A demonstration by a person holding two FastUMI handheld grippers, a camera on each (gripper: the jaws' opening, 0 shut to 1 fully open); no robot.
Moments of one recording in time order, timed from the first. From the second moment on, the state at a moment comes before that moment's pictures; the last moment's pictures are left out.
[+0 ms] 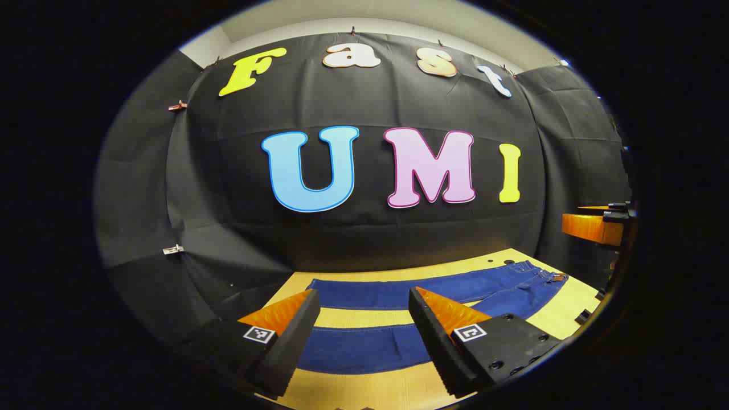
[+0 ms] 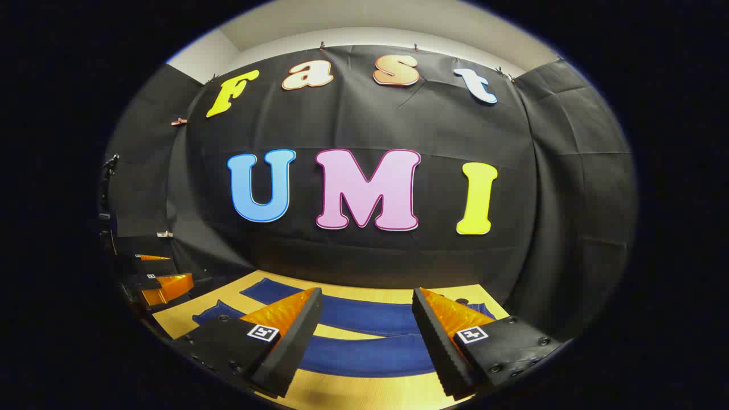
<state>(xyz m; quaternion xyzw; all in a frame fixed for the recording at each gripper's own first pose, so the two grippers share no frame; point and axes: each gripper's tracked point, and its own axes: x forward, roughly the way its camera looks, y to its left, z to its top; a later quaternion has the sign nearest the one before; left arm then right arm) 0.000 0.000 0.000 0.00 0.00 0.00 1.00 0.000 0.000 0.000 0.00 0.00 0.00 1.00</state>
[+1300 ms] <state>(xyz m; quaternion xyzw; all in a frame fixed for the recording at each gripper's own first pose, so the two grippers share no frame) 0.017 0.041 -0.035 0.13 0.04 -0.01 0.99 0.005 -0.012 -0.020 -0.01 0.03 -0.02 1.00</state>
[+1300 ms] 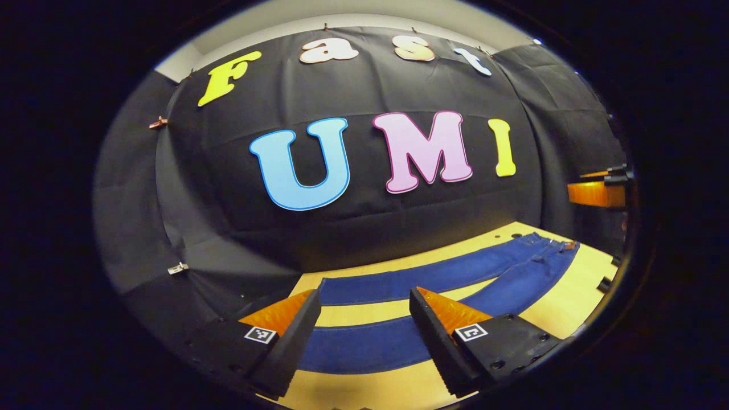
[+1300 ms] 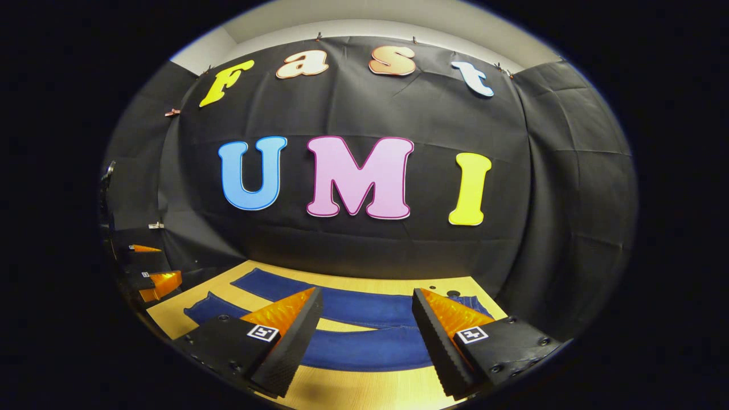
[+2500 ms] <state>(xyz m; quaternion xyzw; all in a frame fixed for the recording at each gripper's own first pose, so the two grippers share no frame) 0.086 0.218 -0.312 0.60 0.30 -0.23 0.71 0.013 -0.126 -0.107 -0.09 0.12 -0.08 0.99</state>
